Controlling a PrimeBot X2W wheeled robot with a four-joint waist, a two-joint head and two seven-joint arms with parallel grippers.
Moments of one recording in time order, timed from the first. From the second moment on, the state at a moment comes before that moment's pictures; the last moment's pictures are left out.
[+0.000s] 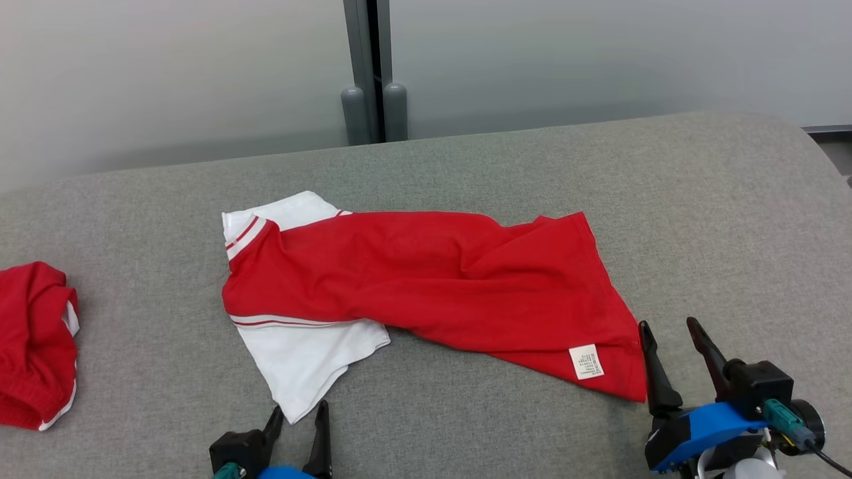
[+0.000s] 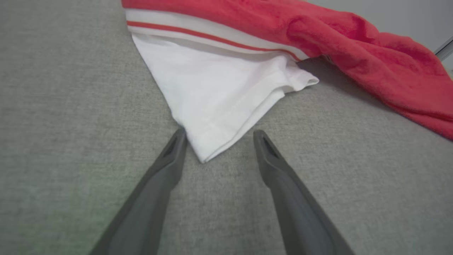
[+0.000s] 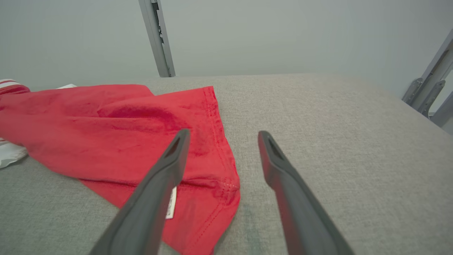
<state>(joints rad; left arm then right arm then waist) -0.08 0.05 -0.26 0.64 -0.37 -0.04 -0.26 -0.14 -0.05 -0.04 0.42 0.06 0.13 -0.26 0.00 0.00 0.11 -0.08</state>
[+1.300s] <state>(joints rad) -0.15 0.04 -0.27 0.65 -0.32 -0.05 -0.27 -0.26 -0.05 -0.12 0.72 0.15 0.13 -0.27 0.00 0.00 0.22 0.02</state>
